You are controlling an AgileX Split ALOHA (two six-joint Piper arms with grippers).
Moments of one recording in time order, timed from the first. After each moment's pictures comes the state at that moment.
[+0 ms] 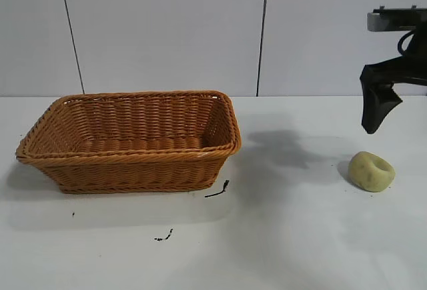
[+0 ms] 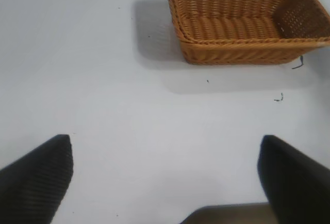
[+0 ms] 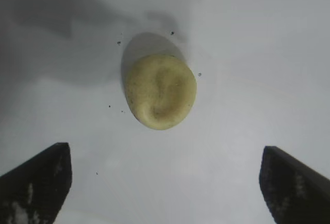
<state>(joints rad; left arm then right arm) -0.04 -0.01 -0.50 -0.06 1.07 -0.04 0.03 1.82 -1.21 0.01 0.79 -0.06</state>
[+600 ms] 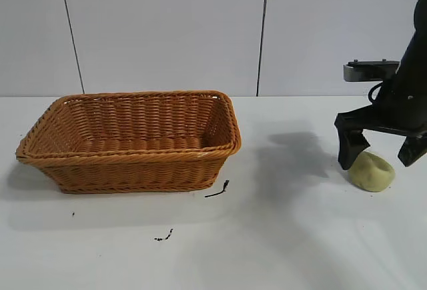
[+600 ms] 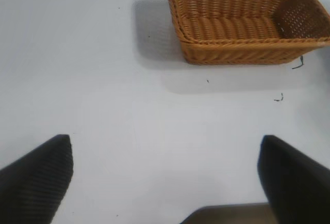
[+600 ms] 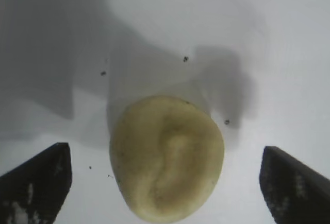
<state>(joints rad) -0.04 -0.01 -0.50 -0.06 1.07 -0.04 0.03 2.02 -1.21 0.04 0.62 -0.06</state>
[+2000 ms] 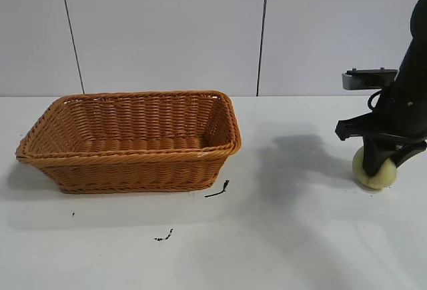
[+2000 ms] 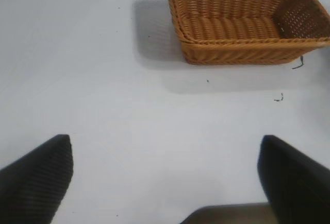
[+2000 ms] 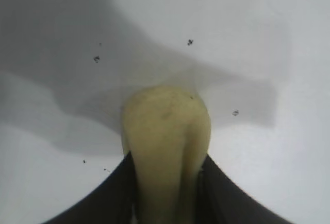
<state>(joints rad) -0.04 -0.01 -0.50 -0.06 1.07 -0.04 0.03 1.98 -1.21 0.02 0.66 -0.06</state>
